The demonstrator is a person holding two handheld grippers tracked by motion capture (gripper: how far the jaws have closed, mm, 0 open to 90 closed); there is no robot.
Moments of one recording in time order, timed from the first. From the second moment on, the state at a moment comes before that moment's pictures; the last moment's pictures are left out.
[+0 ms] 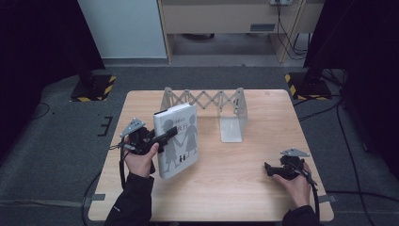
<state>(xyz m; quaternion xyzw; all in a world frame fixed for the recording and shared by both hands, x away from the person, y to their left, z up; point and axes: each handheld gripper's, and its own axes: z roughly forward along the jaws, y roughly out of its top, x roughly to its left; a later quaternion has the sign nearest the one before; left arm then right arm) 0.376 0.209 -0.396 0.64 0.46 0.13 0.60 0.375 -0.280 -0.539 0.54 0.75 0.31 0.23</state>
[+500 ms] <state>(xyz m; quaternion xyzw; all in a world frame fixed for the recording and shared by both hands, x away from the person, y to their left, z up) 0.392 0.235 -0.393 0.63 0.49 0.17 0.58 0.375 -0.280 -0.539 0.54 0.75 0.31 0.23</state>
